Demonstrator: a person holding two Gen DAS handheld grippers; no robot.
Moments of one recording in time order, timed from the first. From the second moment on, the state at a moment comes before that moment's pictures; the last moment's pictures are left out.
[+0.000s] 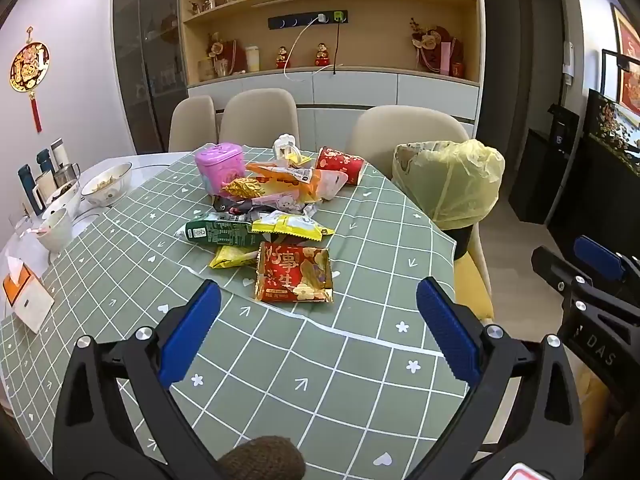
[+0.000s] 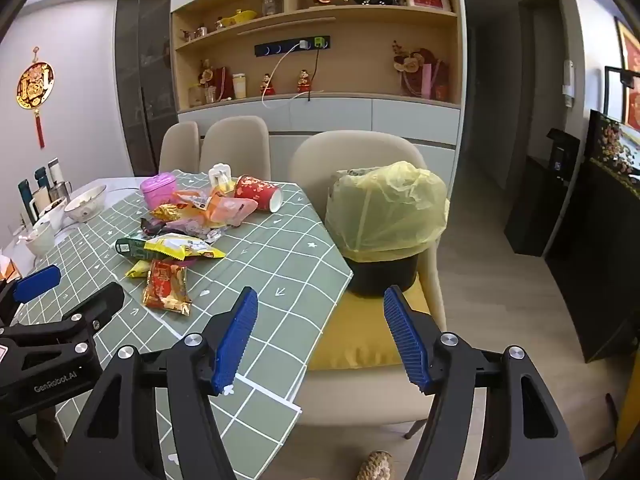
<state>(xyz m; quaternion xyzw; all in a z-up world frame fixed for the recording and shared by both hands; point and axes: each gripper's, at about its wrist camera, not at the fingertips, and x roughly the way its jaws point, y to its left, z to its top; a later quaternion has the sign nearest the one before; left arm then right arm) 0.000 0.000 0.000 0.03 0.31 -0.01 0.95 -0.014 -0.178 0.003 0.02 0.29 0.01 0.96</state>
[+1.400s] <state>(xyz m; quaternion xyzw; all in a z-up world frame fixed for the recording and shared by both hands) -0.008 -0.009 0.010 0.03 0.30 -0.03 0.95 -0.029 -0.191 0.008 0.03 0.29 -0.02 0.96</state>
